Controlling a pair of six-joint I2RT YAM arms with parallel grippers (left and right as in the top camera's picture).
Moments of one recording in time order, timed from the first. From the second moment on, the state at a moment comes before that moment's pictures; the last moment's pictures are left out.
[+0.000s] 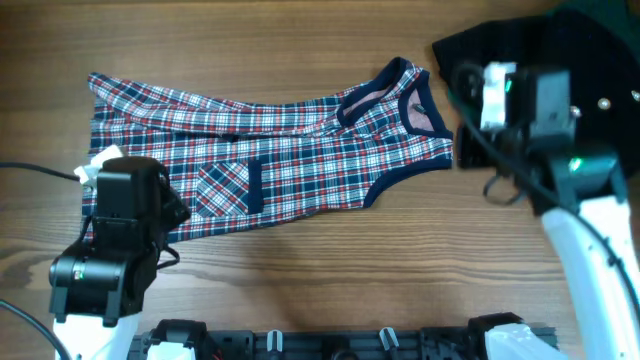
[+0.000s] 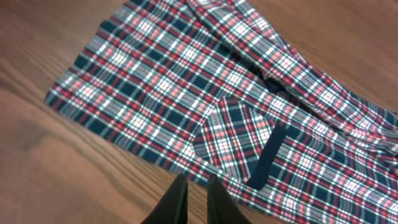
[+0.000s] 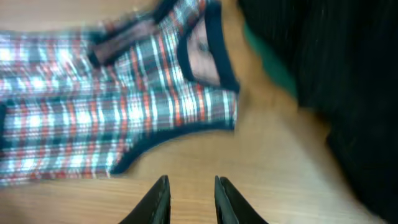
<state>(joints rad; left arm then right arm) -0.10 0.88 1.04 -1.12 -0.29 -0.65 0.15 1.22 1.23 -1.02 0.00 0.10</state>
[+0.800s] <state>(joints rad) 0.13 1.42 0.71 -0.48 -0.29 -0.87 0.15 1.52 0.73 -0.10 -0.10 0.17</state>
